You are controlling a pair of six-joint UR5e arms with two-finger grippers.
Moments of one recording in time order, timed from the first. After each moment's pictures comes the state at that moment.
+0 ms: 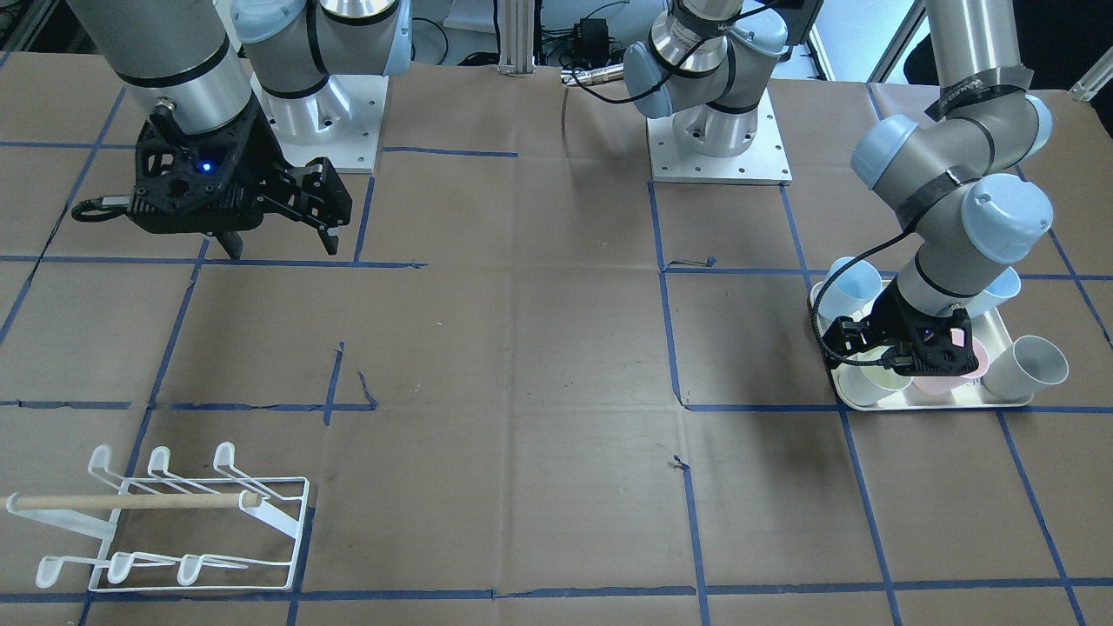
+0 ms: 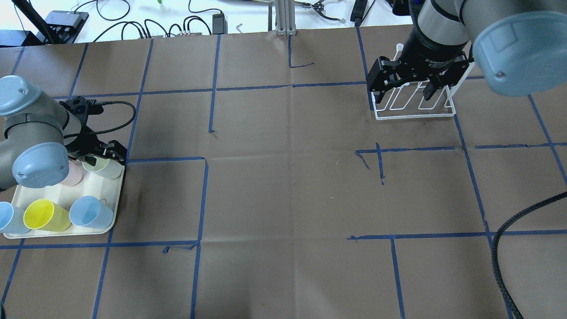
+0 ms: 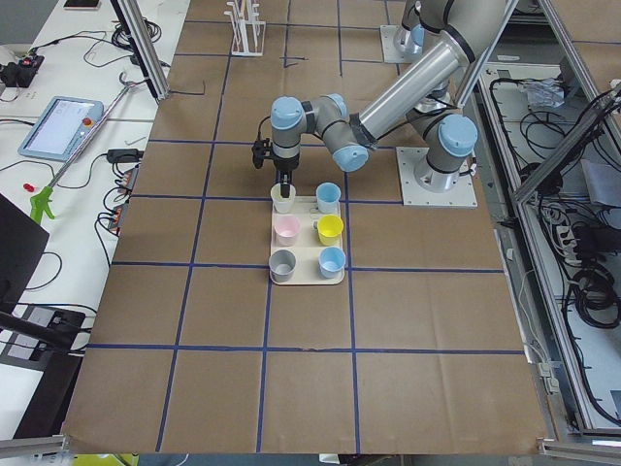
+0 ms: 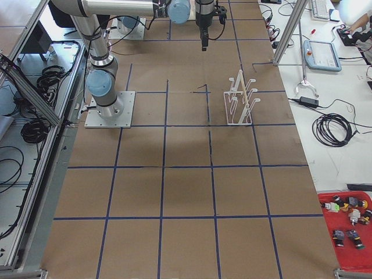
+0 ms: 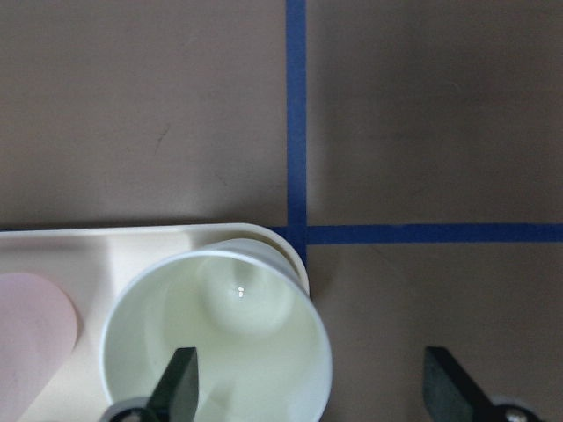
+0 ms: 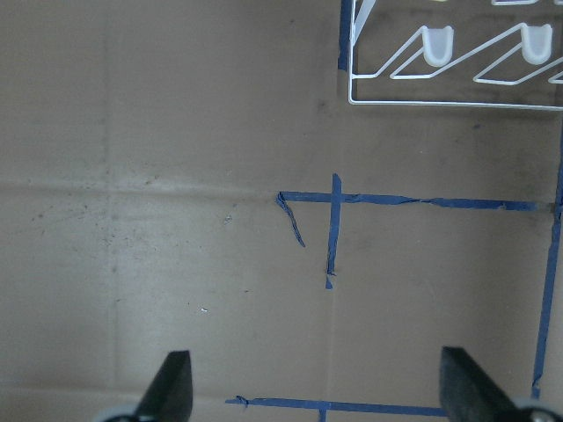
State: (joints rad) left arm -1.12 -1.79 -2.03 -0.85 1.58 0.46; right arm 1.60 -1.54 1.60 -1.68 -1.52 0.00
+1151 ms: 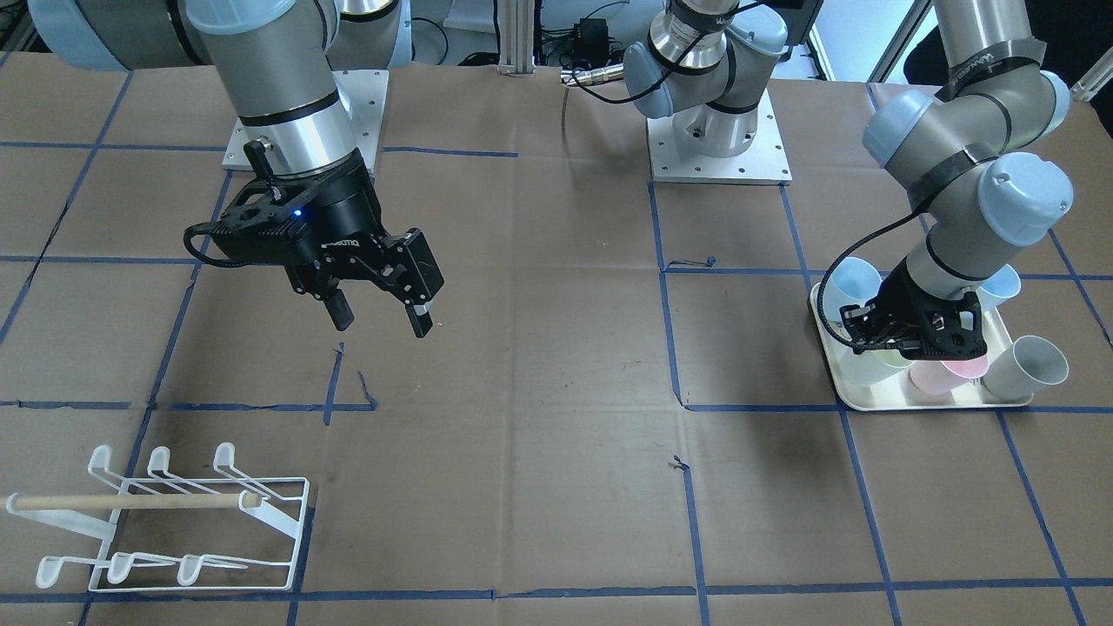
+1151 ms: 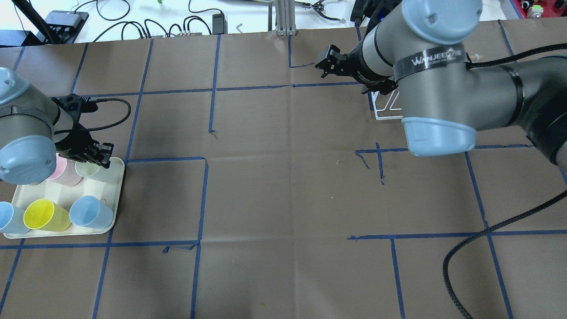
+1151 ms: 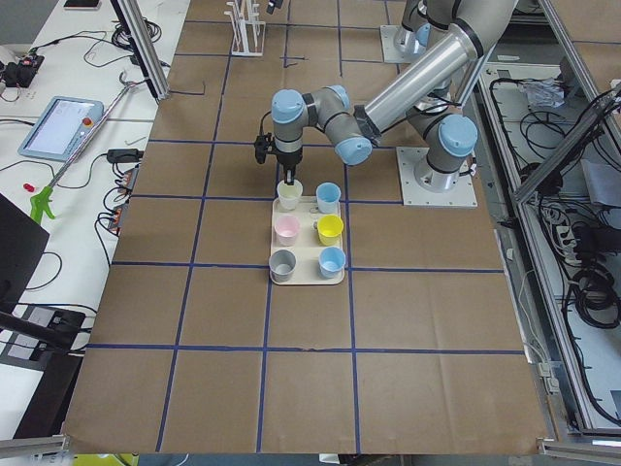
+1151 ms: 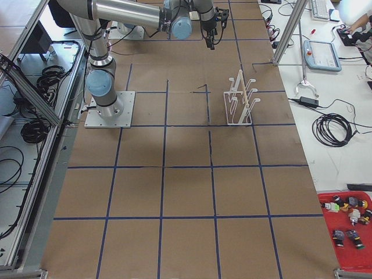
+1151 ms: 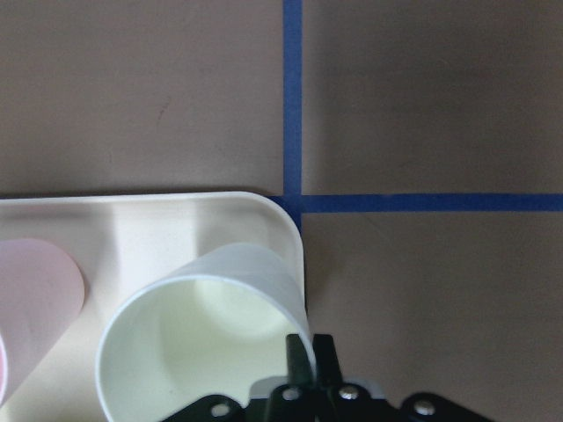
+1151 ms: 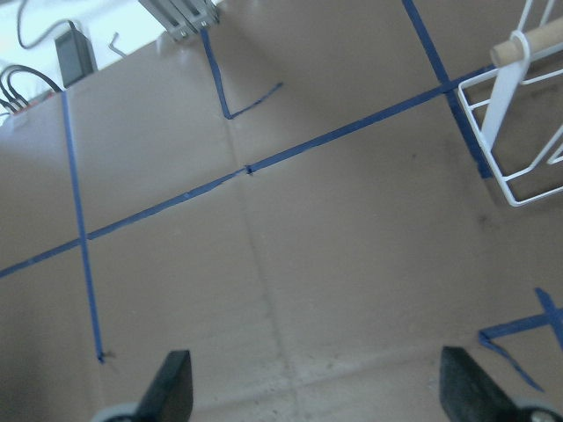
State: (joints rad) left arm -1.12 -1.73 -1.99 -1.00 1.58 0.46; right arm 1.73 -1.50 1.85 -2.45 -1.41 0.57
